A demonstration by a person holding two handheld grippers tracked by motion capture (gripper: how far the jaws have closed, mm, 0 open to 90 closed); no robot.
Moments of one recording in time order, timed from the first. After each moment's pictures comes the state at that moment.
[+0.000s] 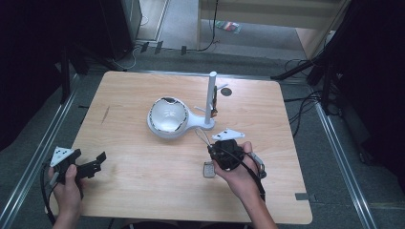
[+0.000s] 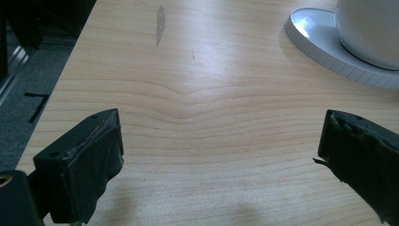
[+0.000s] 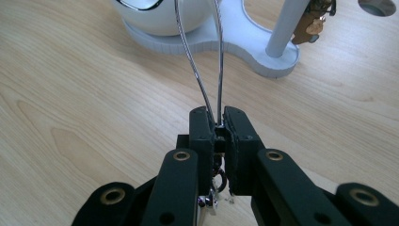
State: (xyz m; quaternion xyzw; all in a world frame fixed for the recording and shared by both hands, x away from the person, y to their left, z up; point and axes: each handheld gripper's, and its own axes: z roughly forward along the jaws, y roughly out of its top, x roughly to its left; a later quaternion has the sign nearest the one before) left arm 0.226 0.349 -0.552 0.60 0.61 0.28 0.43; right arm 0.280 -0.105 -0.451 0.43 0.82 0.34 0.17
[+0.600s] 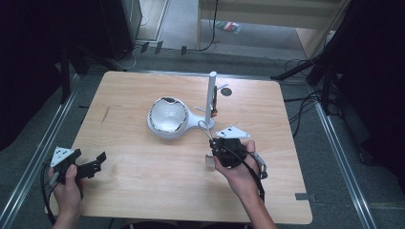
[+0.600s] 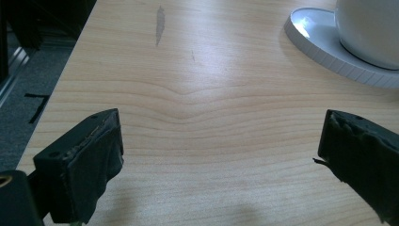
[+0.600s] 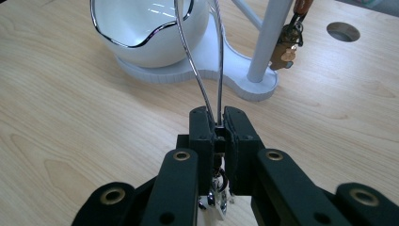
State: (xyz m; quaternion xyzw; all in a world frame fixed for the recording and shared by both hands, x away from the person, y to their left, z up) left arm 0.226 0.349 -0.552 0.60 0.61 0.28 0.43; right arm 0.280 -0.108 -0.443 0.44 0.79 0.38 0.20
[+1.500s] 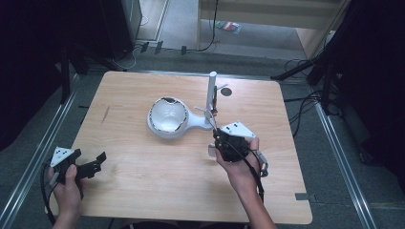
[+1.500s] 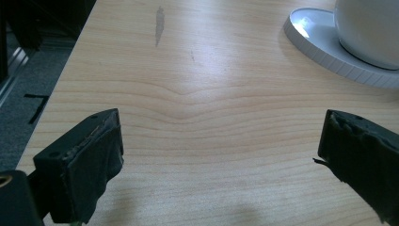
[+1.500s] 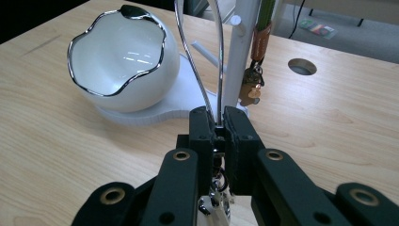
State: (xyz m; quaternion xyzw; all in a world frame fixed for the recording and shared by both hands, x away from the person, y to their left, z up) left arm 0.226 0.349 -0.552 0.60 0.61 0.28 0.43; right arm 0.286 -0.111 -0.435 0.46 0.74 0.42 0.26
